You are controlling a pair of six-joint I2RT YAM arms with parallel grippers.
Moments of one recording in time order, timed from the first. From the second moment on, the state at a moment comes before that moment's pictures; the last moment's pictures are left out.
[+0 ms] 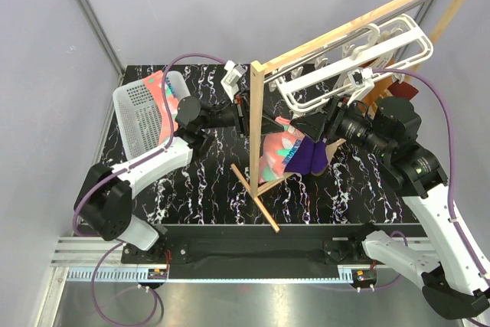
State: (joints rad) left arm -0.65 1.49 1.05 0.97 0.96 -1.04; right arm 0.49 0.91 1.30 -0.52 -0.36 0.59
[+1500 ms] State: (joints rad) left arm -0.61 1.22 1.12 0.17 0.58 -0.42; right arm 0.49 0.78 1.30 -0.68 -0.16 0.52
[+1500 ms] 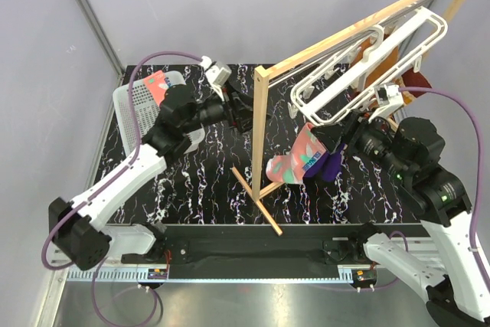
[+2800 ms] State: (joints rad) left arm -0.84 1.53 1.31 0.29 0.63 -0.27; right arm 0.49 0.69 1.39 -0.86 -0.01 0.46
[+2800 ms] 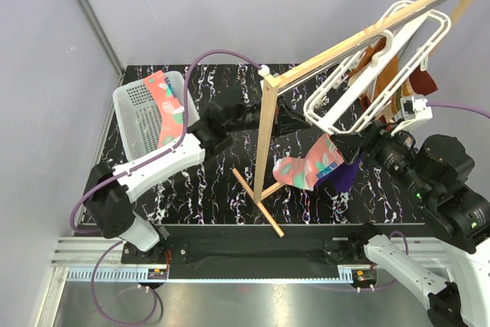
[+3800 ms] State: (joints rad) left arm -0.90 1.32 1.25 0.23 0.62 -0.27; right arm 0.49 0.63 1.31 -1.03 -0.21 0.33
